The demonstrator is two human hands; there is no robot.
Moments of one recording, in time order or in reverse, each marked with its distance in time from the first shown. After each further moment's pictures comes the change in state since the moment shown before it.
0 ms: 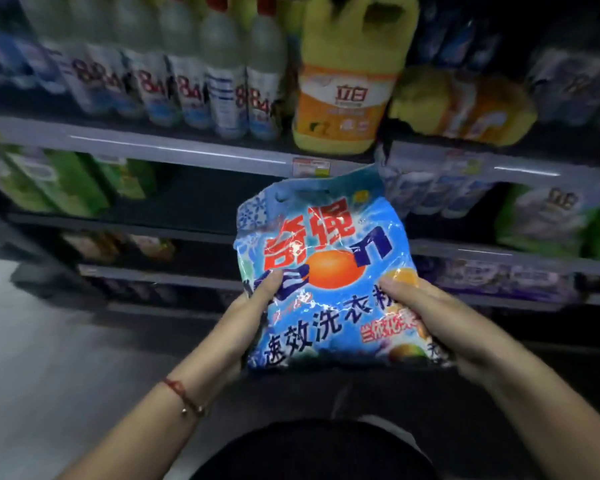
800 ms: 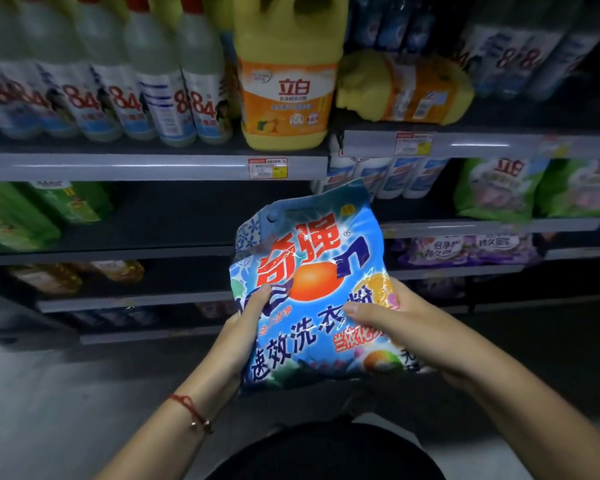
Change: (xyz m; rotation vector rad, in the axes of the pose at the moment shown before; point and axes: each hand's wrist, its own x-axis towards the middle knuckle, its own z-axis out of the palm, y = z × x) left_hand -0.110 0.012 -0.005 0.138 -0.401 -0.003; right_hand -0.015 0.016 -0.002 -0.172 -0.001 -0.032
